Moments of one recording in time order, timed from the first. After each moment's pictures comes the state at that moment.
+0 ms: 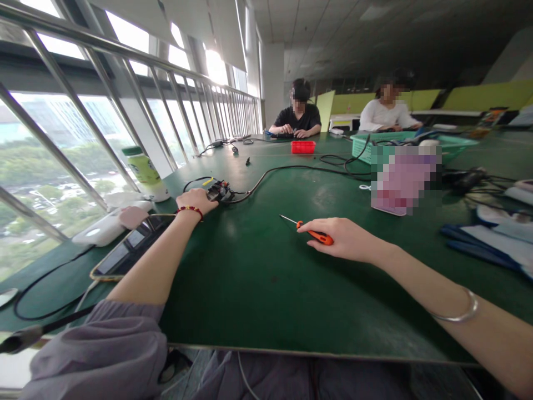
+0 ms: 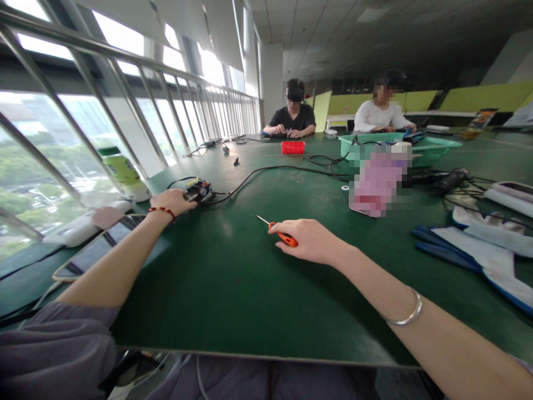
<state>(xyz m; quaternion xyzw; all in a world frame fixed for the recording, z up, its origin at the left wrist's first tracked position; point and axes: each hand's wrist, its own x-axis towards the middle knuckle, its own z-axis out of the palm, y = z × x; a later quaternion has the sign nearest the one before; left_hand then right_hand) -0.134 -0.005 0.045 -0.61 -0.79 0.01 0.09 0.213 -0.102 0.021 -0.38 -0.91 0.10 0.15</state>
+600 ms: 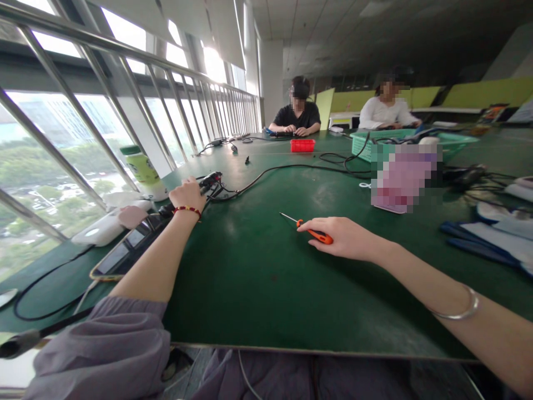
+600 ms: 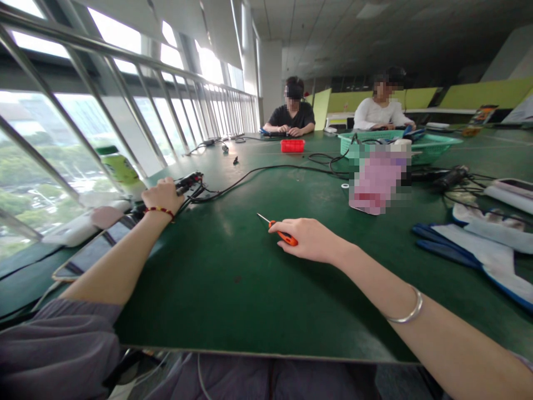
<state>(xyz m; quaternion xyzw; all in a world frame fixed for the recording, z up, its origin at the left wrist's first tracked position) -0.142 -0.007 0.039 -0.58 -0.79 -0.07 0.21 0.214 -0.101 0.020 -0.38 -0.91 0.10 0.13</state>
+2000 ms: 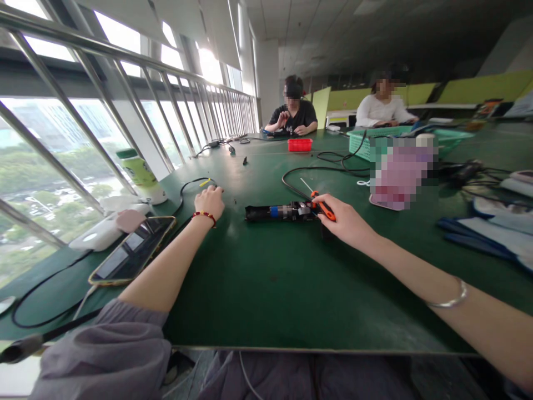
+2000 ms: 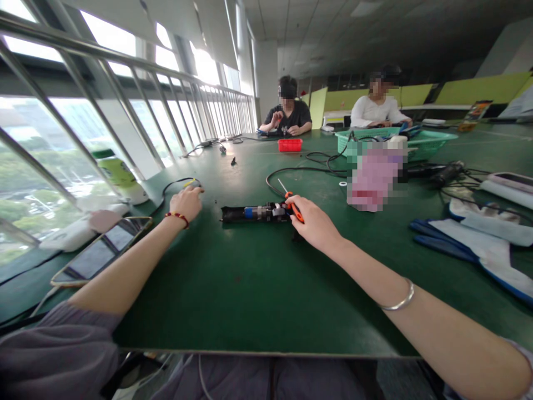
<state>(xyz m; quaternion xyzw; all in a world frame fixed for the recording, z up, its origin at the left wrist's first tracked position) -0.107 0.007 0.017 -0.68 -0.71 -0.10 0.15 0.218 -0.084 0.005 -0.53 -0.79 0.07 0.31</state>
